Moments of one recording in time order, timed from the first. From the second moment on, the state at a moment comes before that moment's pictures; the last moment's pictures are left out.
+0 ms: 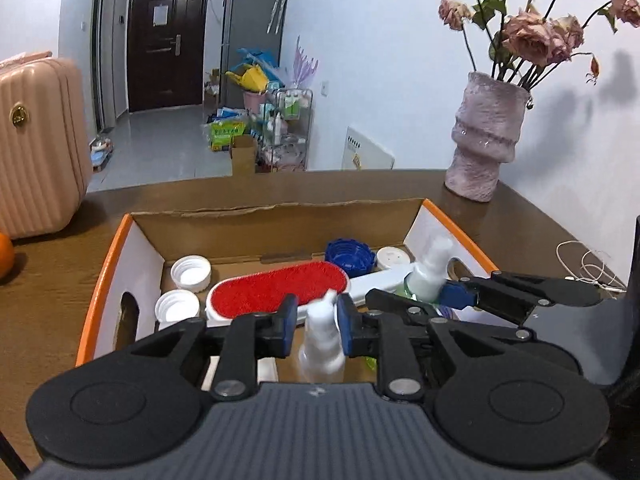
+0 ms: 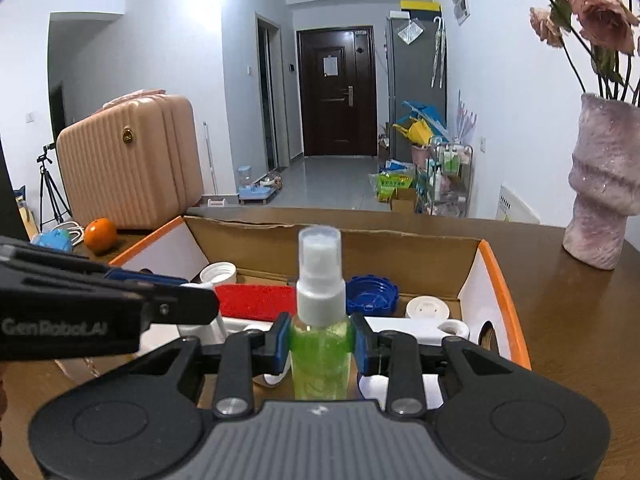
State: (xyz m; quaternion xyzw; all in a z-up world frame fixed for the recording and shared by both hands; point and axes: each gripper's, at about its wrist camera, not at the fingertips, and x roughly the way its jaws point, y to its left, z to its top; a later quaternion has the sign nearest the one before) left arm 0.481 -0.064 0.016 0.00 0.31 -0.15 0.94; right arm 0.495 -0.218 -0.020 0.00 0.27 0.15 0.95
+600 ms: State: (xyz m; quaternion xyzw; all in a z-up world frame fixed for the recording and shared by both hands) left arm 0.374 -0.017 0.102 0.00 0.24 -0.11 0.96; right arm 0.413 -0.244 0.066 -0.02 0.19 0.12 0.97
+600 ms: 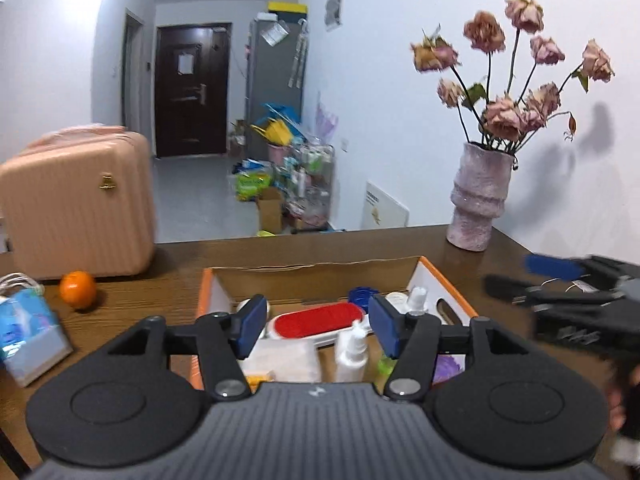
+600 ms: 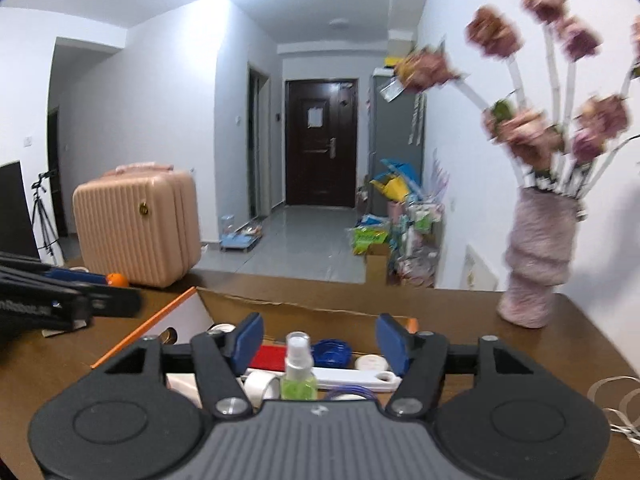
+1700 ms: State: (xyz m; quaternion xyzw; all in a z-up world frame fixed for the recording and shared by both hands) left arm -0.015 0.013 -0.018 0.00 0.16 -0.03 0.99; right arm 0.001 -0.221 -0.008 0.06 0.14 0.09 0.98
